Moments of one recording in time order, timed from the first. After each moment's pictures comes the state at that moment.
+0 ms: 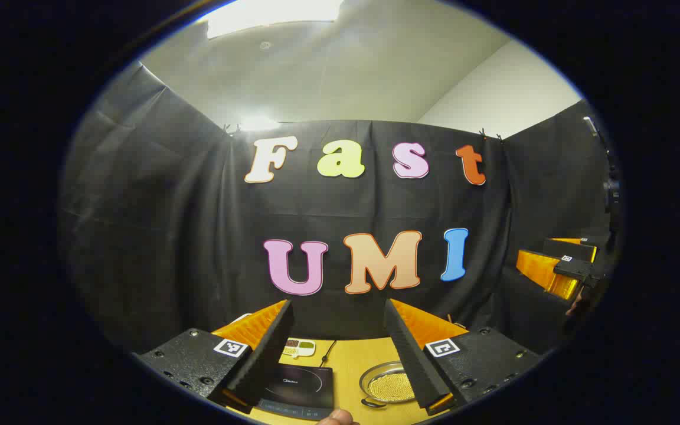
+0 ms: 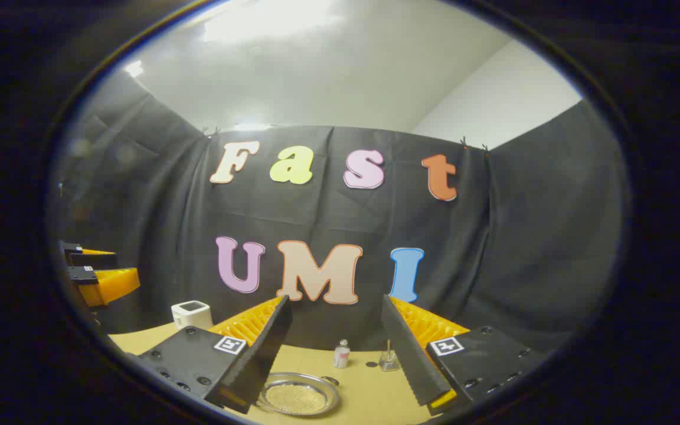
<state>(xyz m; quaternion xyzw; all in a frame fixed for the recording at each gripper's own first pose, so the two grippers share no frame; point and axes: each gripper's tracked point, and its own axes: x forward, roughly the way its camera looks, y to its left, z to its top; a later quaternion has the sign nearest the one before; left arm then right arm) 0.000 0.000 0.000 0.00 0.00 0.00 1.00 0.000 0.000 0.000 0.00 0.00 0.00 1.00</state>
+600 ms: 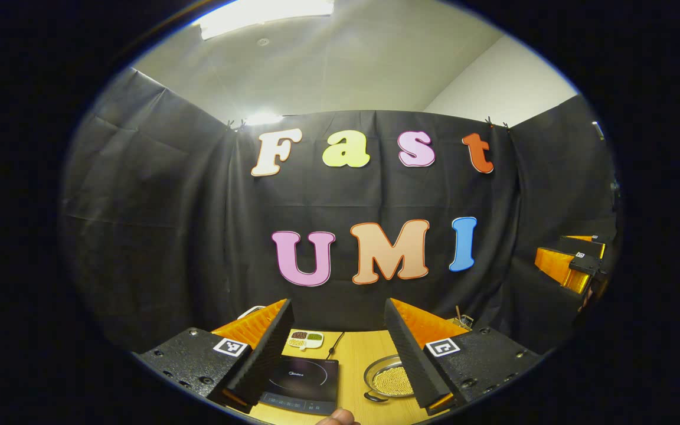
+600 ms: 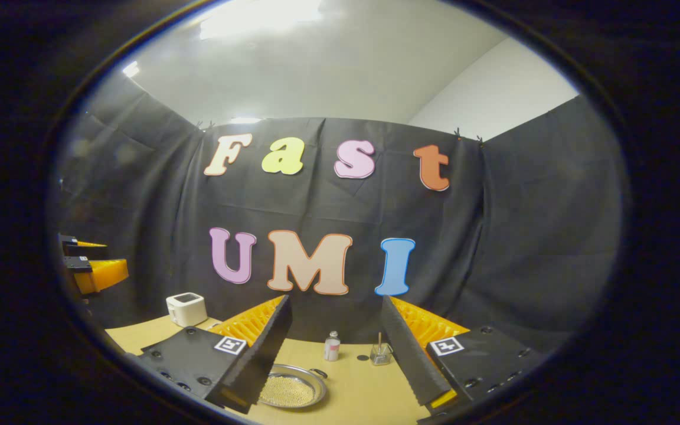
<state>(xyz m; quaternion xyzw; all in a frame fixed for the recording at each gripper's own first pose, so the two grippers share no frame) -0.007 -0.010 -0.007 0.01 0.02 0.02 1.00 0.004 -0.036 -0.014 -0.01 0.02 0.01 1.00</state>
